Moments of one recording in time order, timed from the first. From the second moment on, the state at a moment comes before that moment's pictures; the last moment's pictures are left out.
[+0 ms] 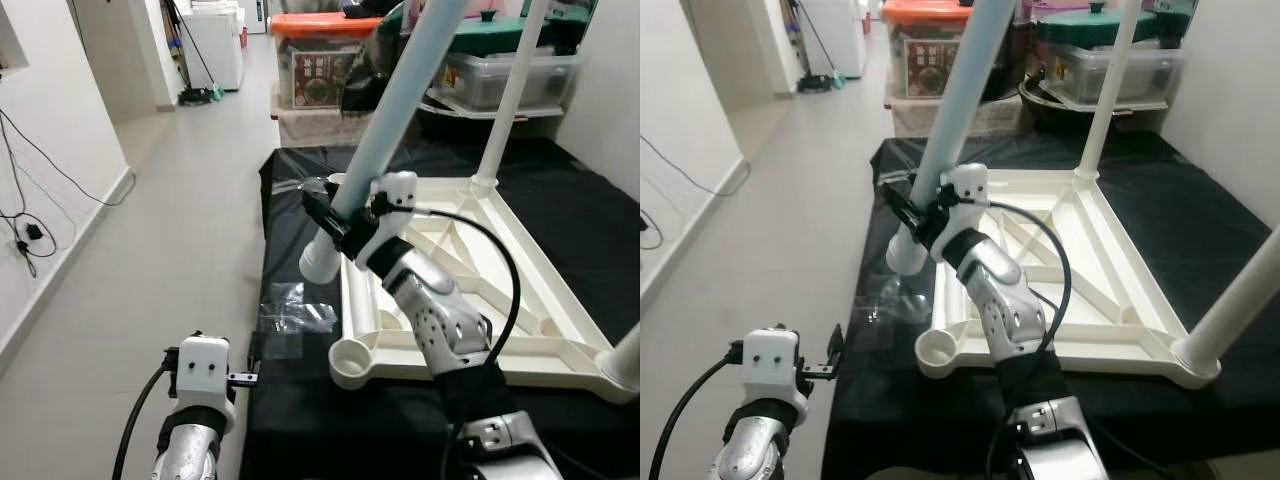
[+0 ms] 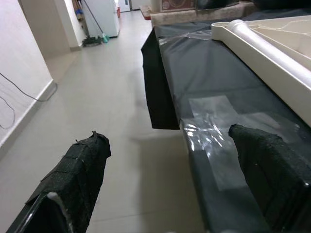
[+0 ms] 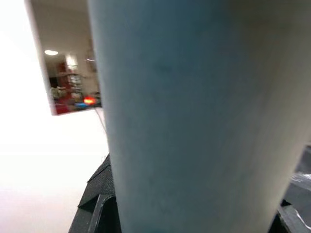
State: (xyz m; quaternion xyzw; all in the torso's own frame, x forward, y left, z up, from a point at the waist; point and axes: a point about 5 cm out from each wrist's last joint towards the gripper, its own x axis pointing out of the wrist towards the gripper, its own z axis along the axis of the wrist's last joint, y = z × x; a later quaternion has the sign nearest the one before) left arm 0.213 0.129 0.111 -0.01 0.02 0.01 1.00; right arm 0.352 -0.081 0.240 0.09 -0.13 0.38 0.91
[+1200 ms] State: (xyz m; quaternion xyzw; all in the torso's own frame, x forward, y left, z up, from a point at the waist) left arm 0.132 0.103 0.132 -0.12 0.05 -0.23 0.96; right arm 0.331 -0.118 0.210 -0.01 0.00 0.76 0.65
